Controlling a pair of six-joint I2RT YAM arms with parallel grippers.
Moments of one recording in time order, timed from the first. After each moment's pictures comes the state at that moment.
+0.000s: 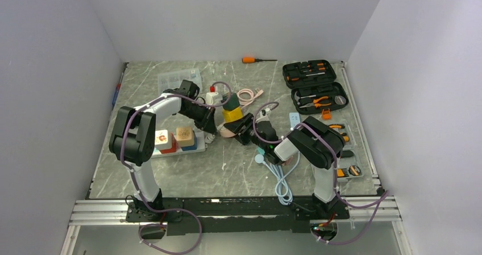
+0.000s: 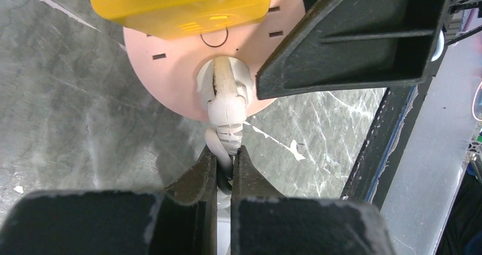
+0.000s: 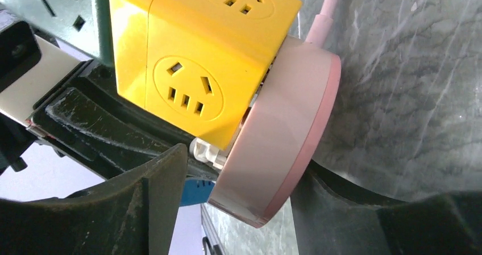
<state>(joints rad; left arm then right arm) -0.29 1.86 1.24 -0.66 0.85 0.38 0.74 1.95 0.62 1.09 -0.03 1.37</state>
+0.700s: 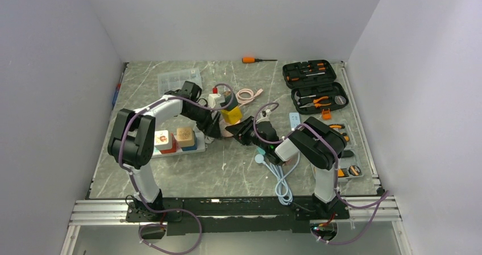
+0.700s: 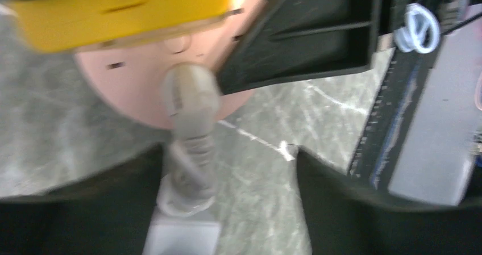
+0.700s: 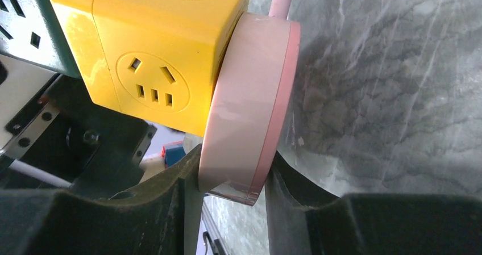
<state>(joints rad) -0.31 1.82 1.21 -0.63 0.82 0.39 0.74 1.92 0.60 1.05 -0.05 1.39</state>
